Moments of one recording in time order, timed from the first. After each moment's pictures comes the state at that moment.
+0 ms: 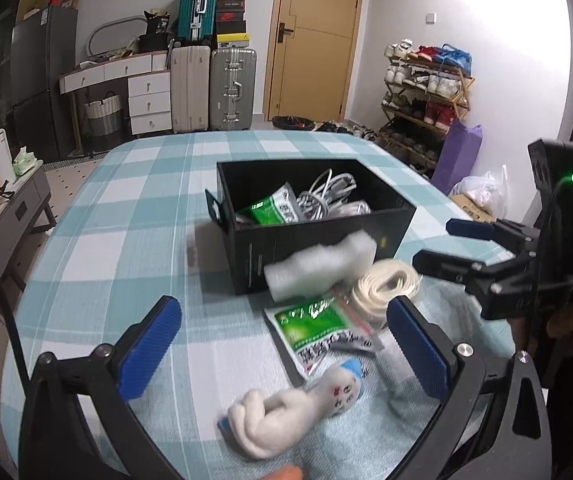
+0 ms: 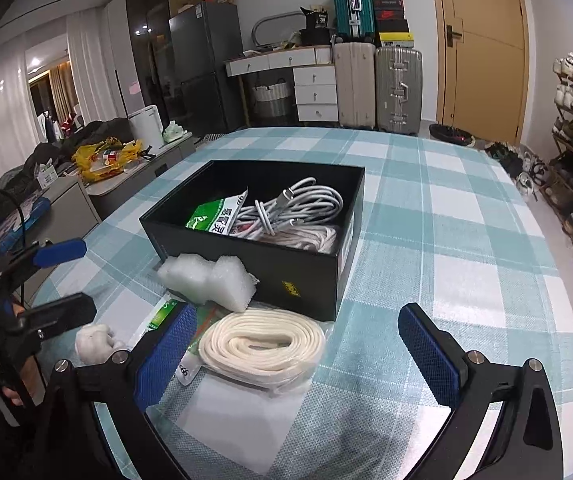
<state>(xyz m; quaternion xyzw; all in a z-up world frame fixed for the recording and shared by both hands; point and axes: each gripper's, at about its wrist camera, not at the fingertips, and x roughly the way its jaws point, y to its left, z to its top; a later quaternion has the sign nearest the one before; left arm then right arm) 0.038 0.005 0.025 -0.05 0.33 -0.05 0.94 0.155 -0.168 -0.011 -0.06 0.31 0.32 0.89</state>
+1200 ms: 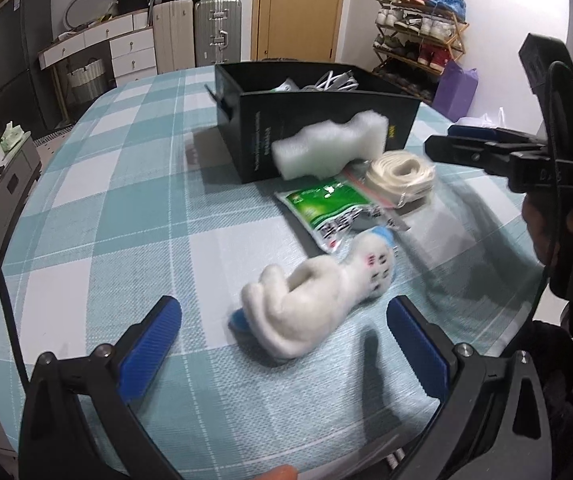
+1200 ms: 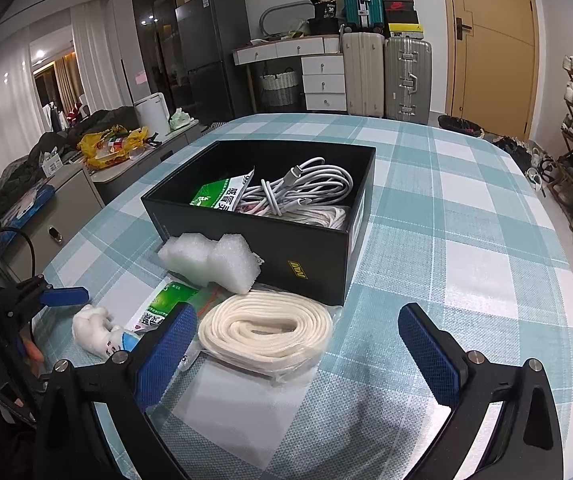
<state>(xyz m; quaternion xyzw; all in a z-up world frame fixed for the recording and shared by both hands) 0.012 0.014 -0.024 -0.02 0.42 -0.07 0.90 0.155 -0.162 -0.019 -0.08 0.32 0.33 0.88</state>
